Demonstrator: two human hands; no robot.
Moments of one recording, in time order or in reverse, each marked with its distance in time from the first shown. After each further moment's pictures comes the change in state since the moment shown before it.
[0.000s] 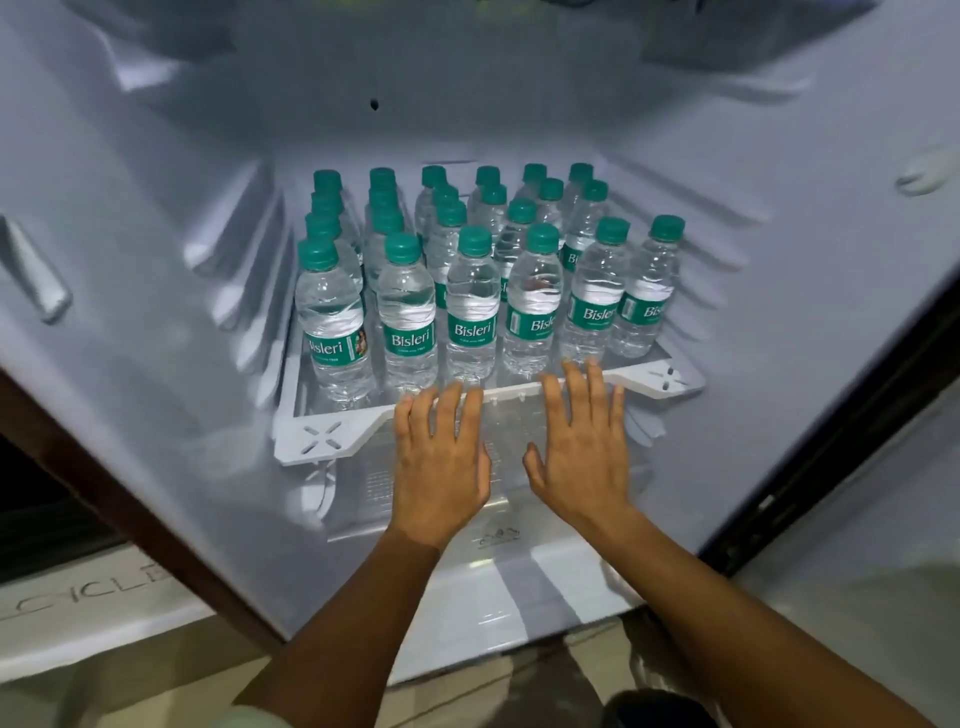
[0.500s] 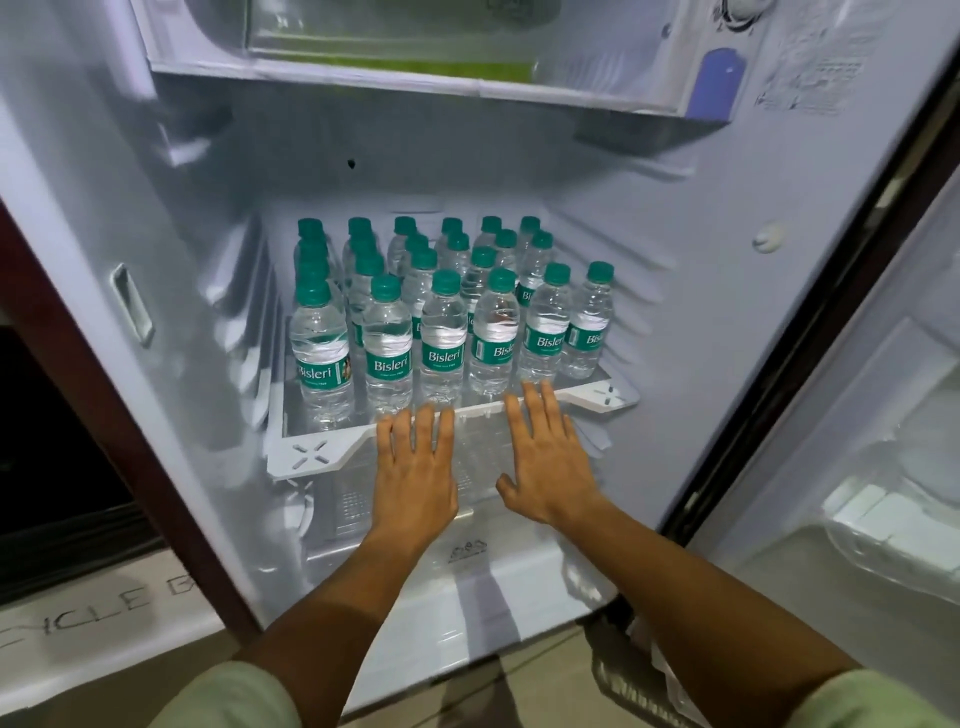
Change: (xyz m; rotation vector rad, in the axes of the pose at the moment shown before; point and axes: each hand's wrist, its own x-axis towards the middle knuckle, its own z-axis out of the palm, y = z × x) left_hand -0.002 0.000 -0.013 0.023 -0.188 0.034; right_hand -0.001 0.005 -0.028 -0.019 -0.262 -0.033
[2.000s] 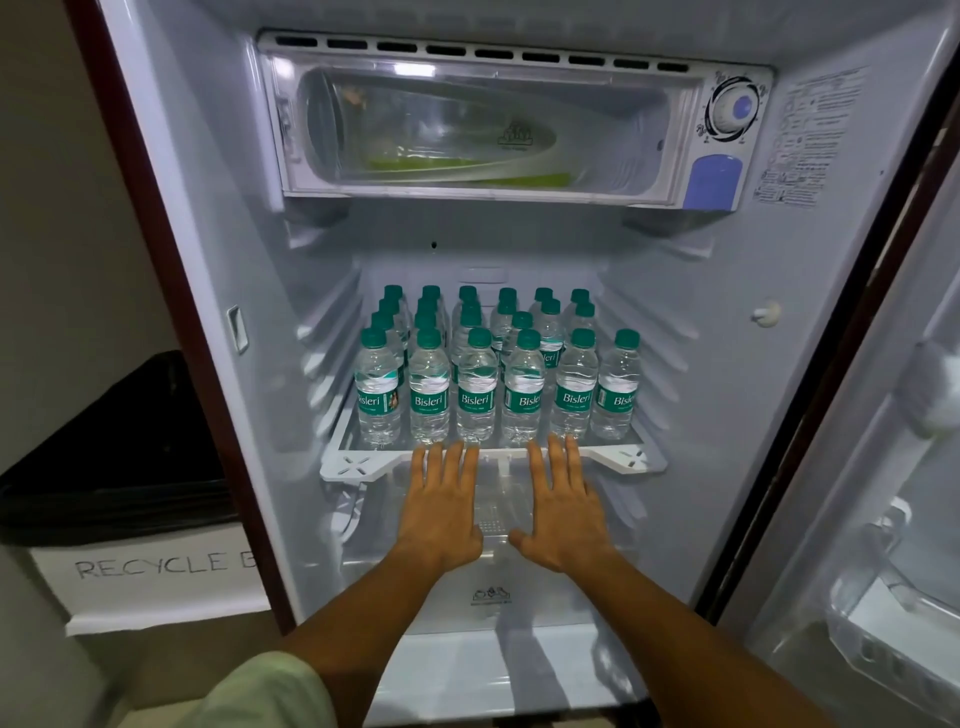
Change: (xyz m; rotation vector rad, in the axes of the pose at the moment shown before) left_hand -0.006 0.022 -0.031 0.180 -0.234 -0.132; right_hand 0.001 0.020 0.007 0.077 0.000 -0.140
